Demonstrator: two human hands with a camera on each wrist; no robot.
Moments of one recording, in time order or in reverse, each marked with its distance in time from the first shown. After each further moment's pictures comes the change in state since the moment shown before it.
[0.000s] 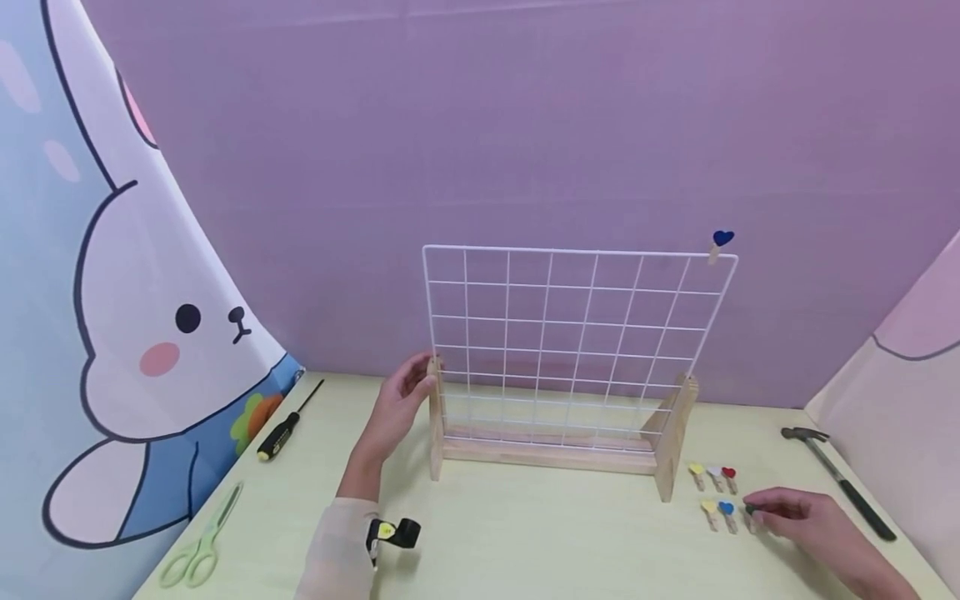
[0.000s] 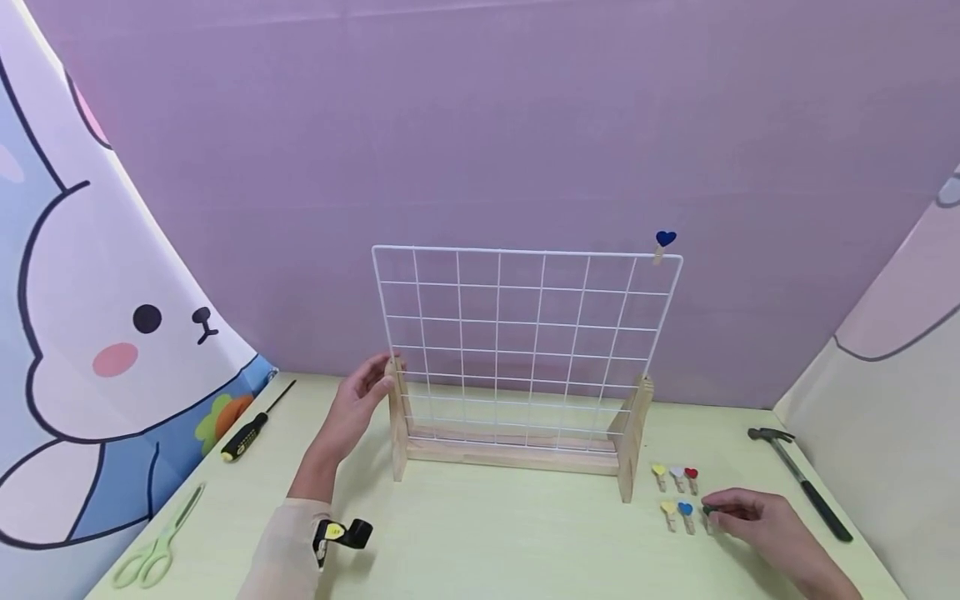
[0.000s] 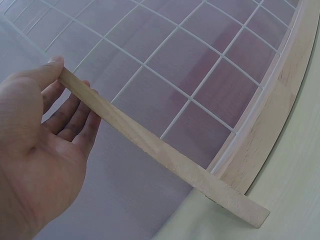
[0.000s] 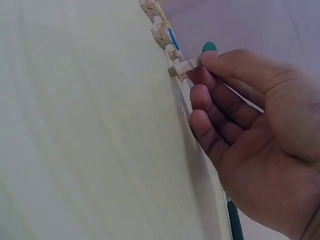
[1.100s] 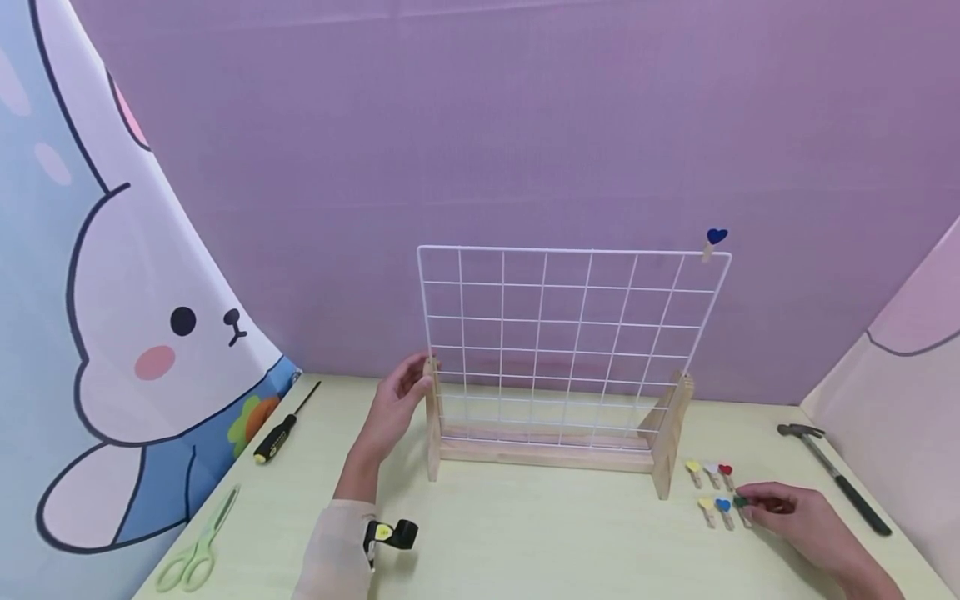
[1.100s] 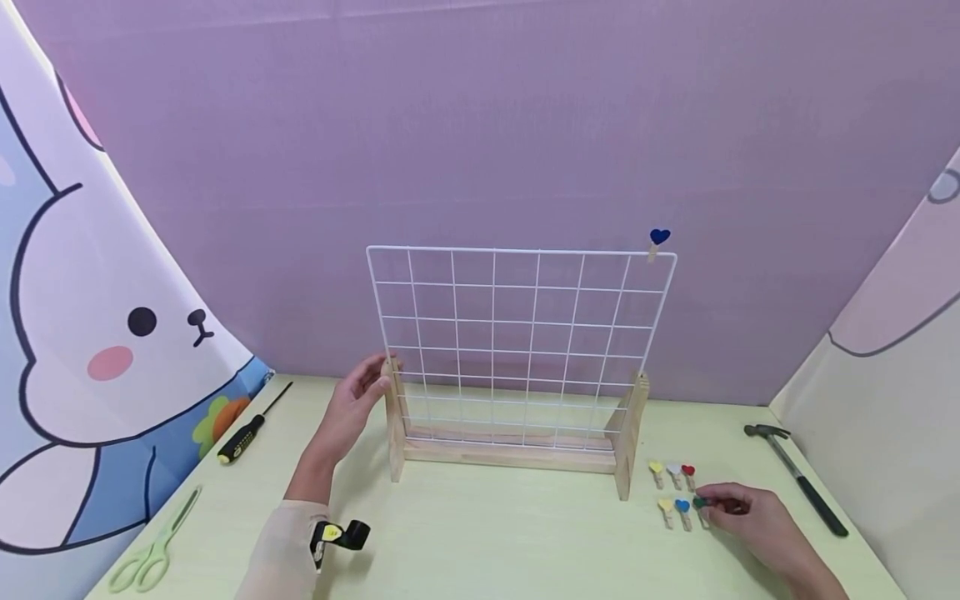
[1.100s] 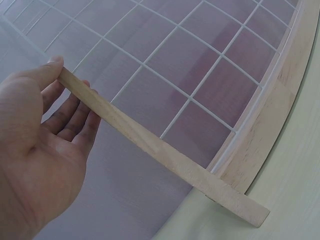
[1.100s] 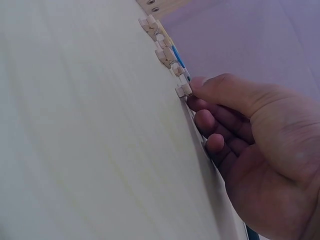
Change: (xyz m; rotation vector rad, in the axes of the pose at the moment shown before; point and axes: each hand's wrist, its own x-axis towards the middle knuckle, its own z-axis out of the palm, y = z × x) left_hand 0.001 -0.002 -0.001 0.007 0.017 -0.036; right_hand 0.007 0.002 0.016 -0.113 0.180 -0.051
